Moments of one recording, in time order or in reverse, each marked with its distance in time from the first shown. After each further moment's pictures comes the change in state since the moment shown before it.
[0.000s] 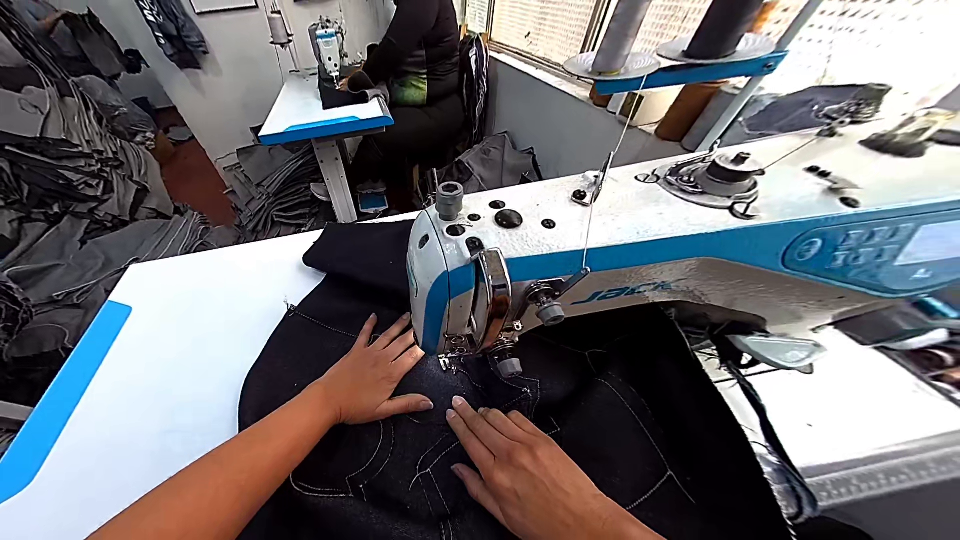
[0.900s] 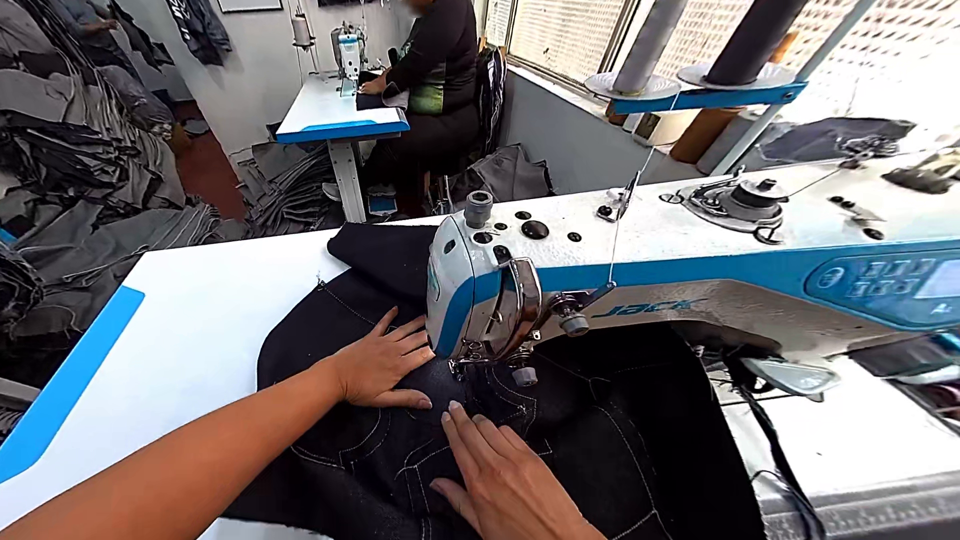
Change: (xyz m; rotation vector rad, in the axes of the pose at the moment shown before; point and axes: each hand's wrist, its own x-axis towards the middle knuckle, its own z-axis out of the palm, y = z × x) left_hand 0.011 -0.025 0.001 -0.019 0.047 0.206; right_hand 0.014 -0.025 -0.001 -0.055 -0.057 0.091
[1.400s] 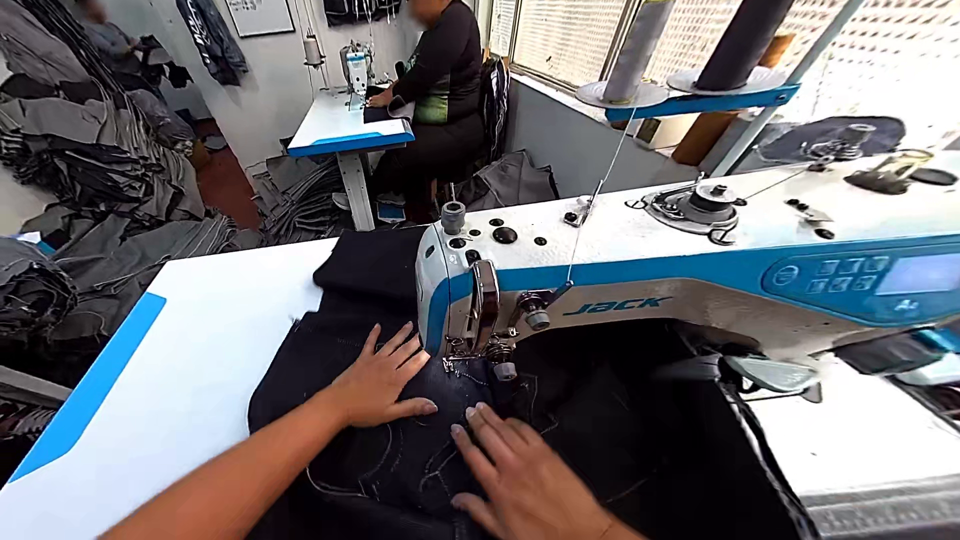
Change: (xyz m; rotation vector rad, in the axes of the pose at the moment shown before) left_hand -0.008 0.043 -0.001 -0.045 -0.079 -0.340; right_hand -0.023 0.030 -0.007 0.206 -0.100 -0.077
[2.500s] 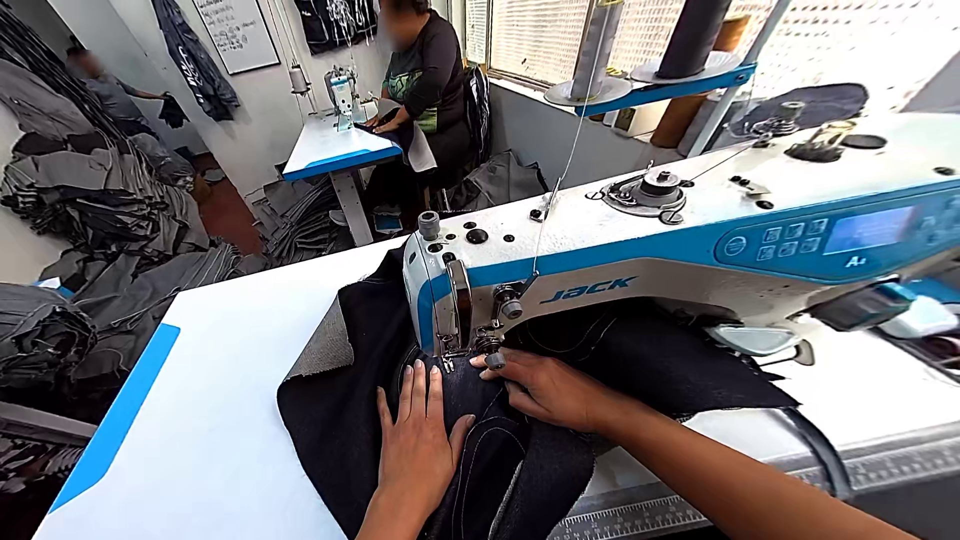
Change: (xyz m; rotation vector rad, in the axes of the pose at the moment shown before) left_hand -0.013 0.115 0.029 0.055 0.279 -0.527; right_hand 0.027 0.103 0.009 0.373 0.129 -0.081
